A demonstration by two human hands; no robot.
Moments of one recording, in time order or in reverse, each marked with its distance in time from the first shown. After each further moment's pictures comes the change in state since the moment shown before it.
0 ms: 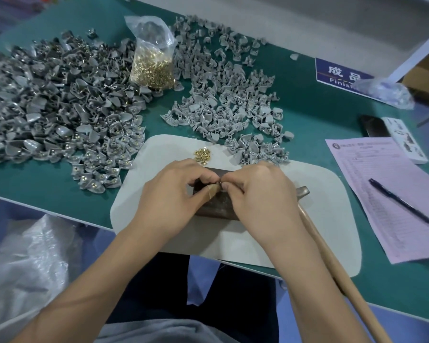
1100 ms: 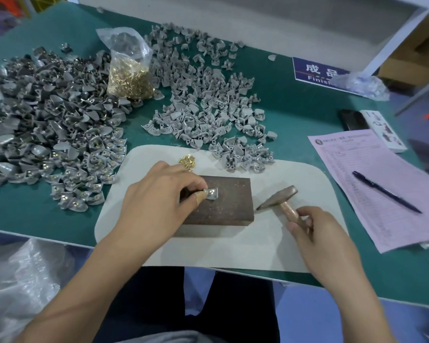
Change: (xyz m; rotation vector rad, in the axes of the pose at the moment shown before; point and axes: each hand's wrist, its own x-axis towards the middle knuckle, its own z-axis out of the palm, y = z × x) left_hand 0.010 0.012 -0.012 0.349 -0.082 0.090; right_hand -0.090 0.115 0.013 0.174 -0.045 0.579
